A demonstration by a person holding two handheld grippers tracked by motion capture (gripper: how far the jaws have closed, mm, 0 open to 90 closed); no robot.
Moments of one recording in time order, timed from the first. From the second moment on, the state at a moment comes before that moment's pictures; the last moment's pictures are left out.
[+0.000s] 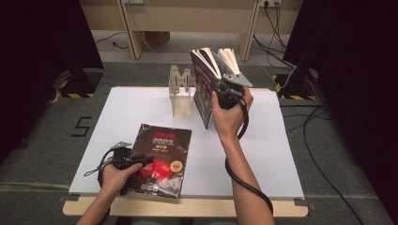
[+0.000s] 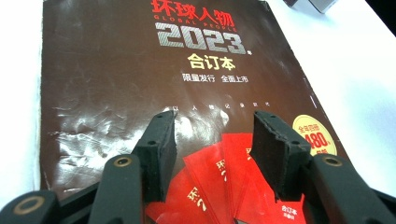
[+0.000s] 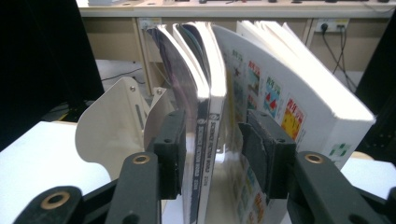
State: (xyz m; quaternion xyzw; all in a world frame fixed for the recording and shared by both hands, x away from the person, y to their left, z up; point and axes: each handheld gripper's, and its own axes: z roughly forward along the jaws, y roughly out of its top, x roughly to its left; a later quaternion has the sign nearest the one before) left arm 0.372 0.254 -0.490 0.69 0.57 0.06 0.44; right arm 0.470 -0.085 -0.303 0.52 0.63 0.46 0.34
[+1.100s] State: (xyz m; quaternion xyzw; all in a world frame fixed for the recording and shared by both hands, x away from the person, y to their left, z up) left arm 0.377 0.269 -0.483 0.68 0.59 0.08 0.44; right arm 0.442 -0.091 -0.337 0.52 0.67 0.44 0.29
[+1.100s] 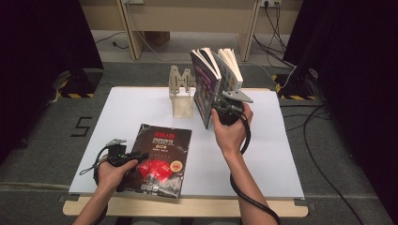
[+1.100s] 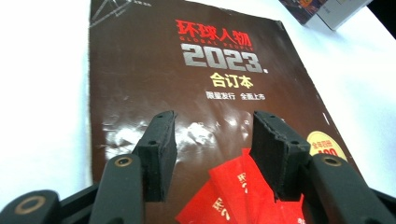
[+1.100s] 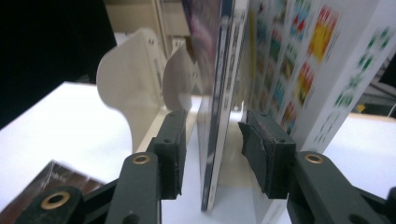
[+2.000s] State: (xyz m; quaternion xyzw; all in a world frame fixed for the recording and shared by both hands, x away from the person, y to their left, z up) left arm 0.393 0.290 -0.488 0.66 0.61 0.14 0.41; right arm 0.416 -0.106 -0.414 0.55 0.71 0.39 0.20
